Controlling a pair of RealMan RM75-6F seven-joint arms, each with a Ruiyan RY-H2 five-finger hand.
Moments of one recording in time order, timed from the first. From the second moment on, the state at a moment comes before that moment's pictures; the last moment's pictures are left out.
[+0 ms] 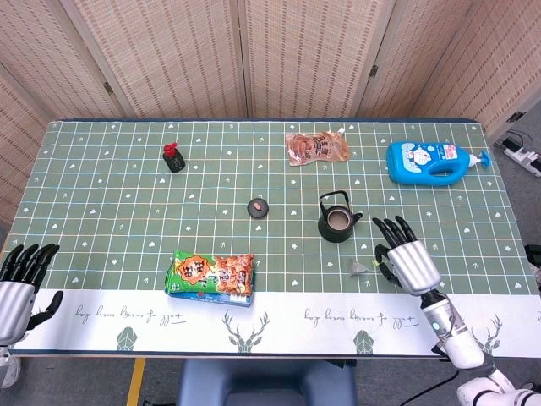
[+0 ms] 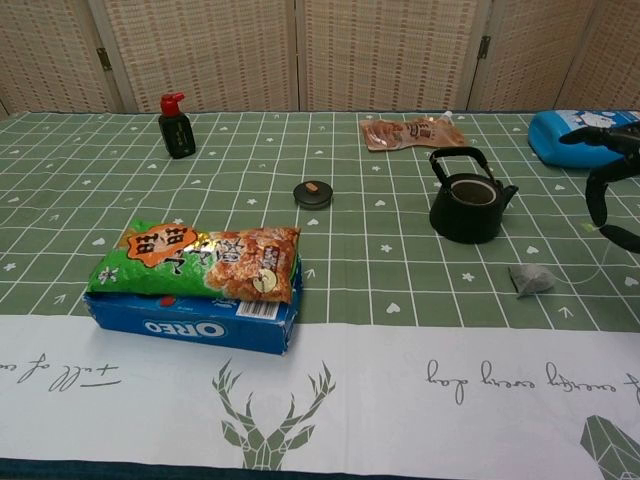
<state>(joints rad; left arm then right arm) -0.12 -1.13 -0.03 -1.47 1.61 1.55 -0.05 0.38 -1.38 0.07 -1.38 -1.56 1.27 -0.14</state>
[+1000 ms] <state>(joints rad) -0.13 -1.12 -0.03 -1.47 1.59 1.53 -0.05 0.61 -1.17 0.36 -1.77 -1.12 1.13 -0.51</state>
